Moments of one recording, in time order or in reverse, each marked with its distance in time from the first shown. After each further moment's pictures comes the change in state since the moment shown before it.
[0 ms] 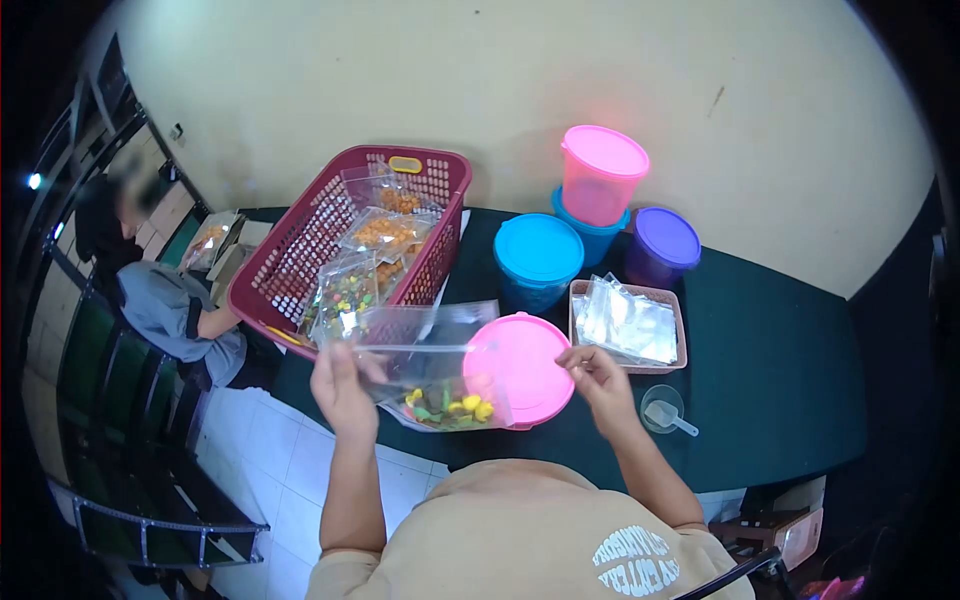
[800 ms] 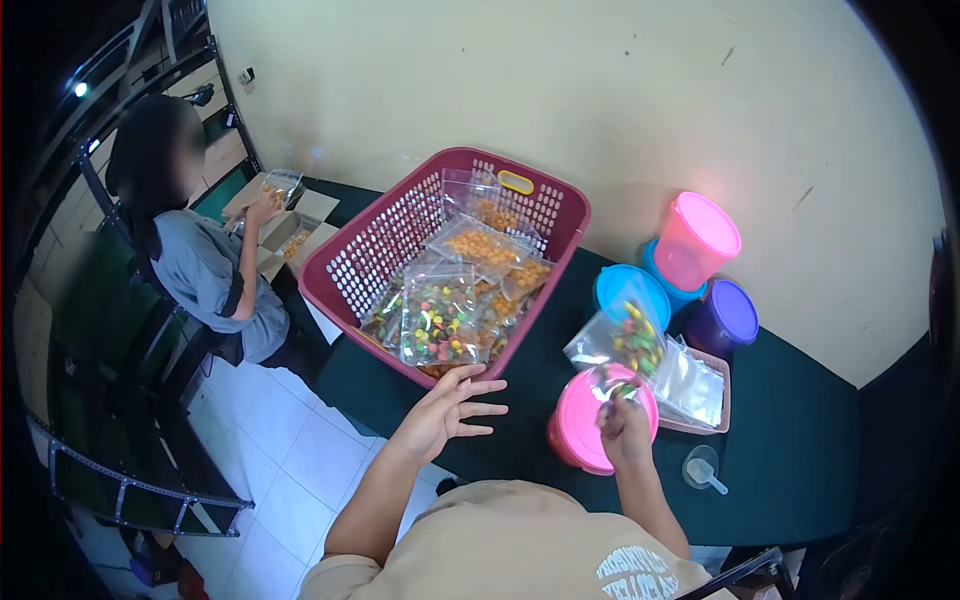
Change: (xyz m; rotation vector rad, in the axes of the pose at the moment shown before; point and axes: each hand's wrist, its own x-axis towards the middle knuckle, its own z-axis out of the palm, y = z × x) left_hand 0.037 -0.030 -0.106 -0.326 -0.473 -0.867; right_hand 0.053 0.066 0.095 0.759 0.353 0.192
